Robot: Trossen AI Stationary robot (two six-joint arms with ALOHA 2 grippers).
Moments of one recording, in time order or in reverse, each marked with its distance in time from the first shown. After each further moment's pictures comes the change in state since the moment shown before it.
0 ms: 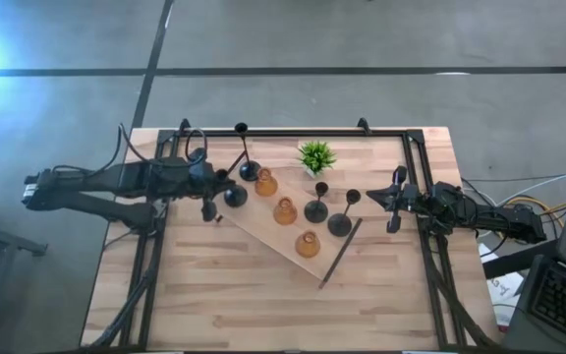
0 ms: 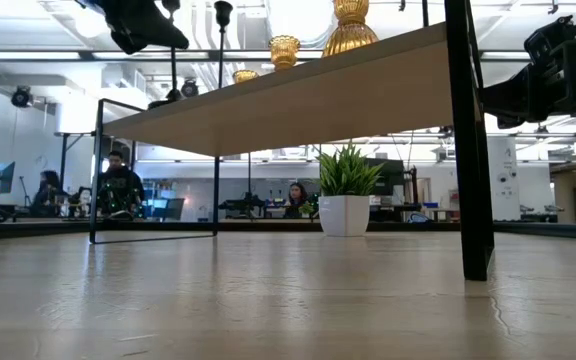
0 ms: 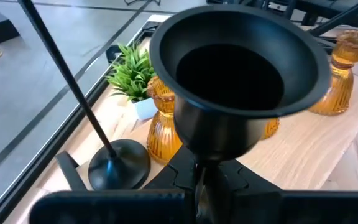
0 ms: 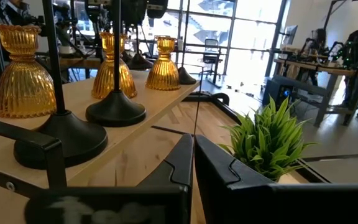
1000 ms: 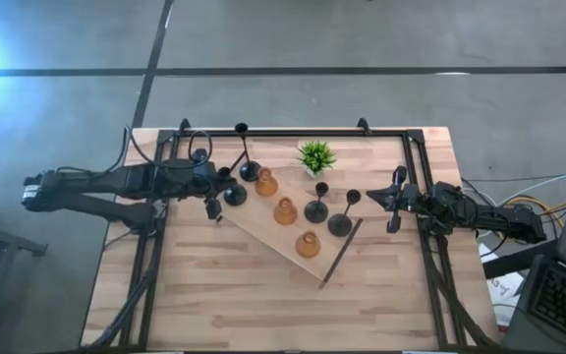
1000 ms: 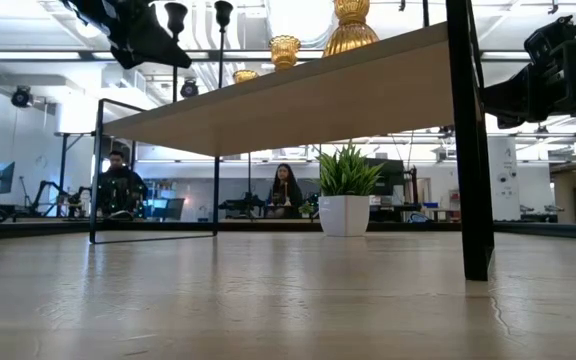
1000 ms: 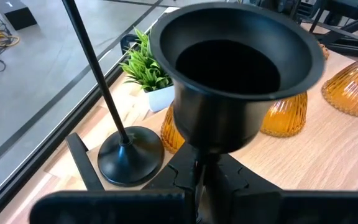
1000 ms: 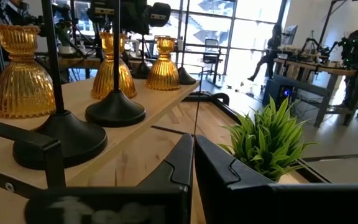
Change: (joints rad) left arm 0.020 0.009 -0.071 0.055 -0.031 -0.048; right arm 0.000 0.000 0.000 0.000 0.000 0.000
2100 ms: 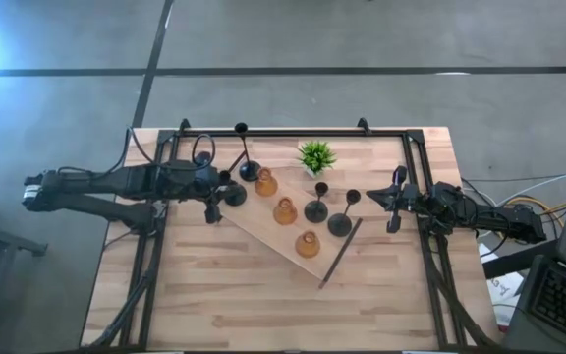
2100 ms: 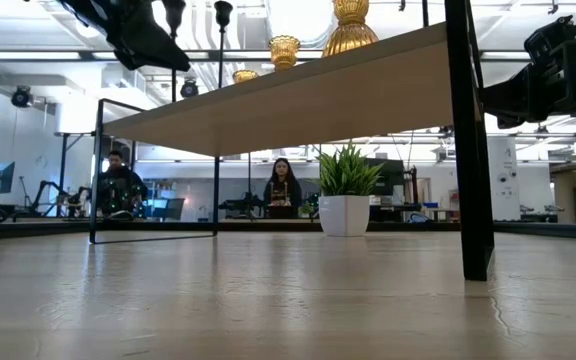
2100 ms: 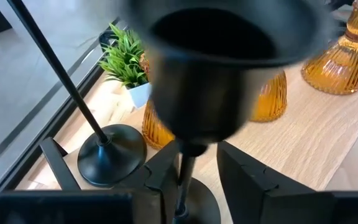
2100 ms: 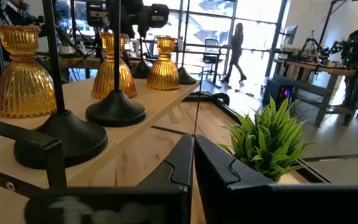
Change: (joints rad) left arm -0.001 0.001 -0.005 -0.005 0.065 0.064; right arm 0.000 0.000 0.000 0.000 0.000 0.000
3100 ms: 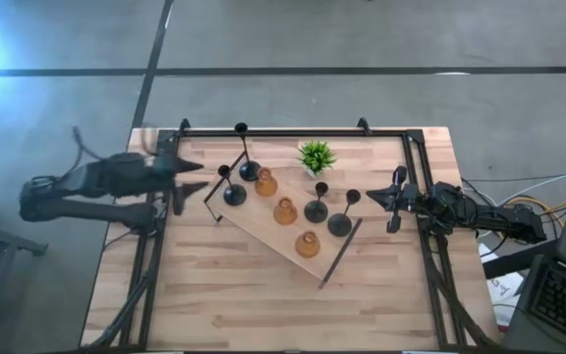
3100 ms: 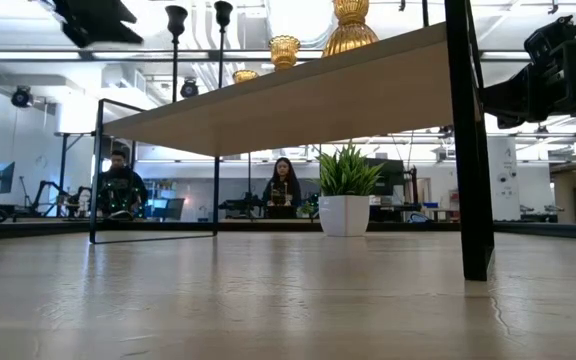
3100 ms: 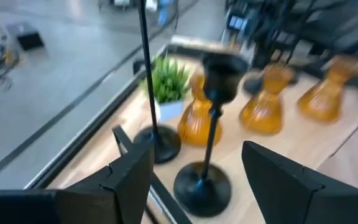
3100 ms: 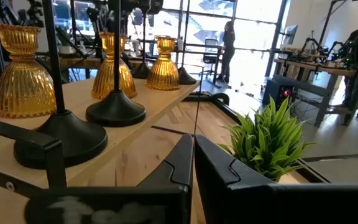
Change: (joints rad) left arm 0.011 -0.304 0.043 -0.230 -0.072 -0.057; right arm 0.000 0.000 0.000 0.000 0.000 0.000
